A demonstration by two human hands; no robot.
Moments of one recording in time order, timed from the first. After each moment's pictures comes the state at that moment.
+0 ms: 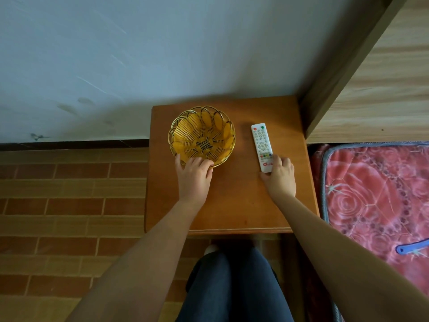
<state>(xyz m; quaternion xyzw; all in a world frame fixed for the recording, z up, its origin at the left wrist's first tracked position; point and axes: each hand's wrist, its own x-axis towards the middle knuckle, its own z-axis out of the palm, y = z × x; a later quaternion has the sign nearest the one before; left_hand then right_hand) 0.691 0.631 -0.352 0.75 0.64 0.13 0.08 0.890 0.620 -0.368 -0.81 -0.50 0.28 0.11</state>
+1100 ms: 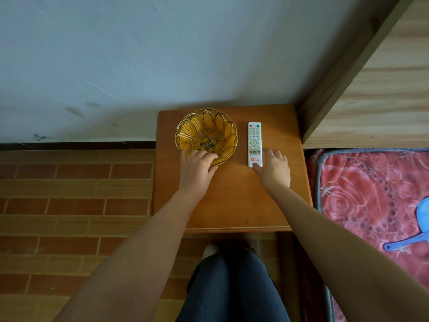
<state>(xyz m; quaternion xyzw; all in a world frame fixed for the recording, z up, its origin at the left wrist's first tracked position) 0.682 0.650 -0.312 0.77 0.61 0.10 0.14 0.869 0.640 -0.319 -0.80 -0.54 0.26 0.08</state>
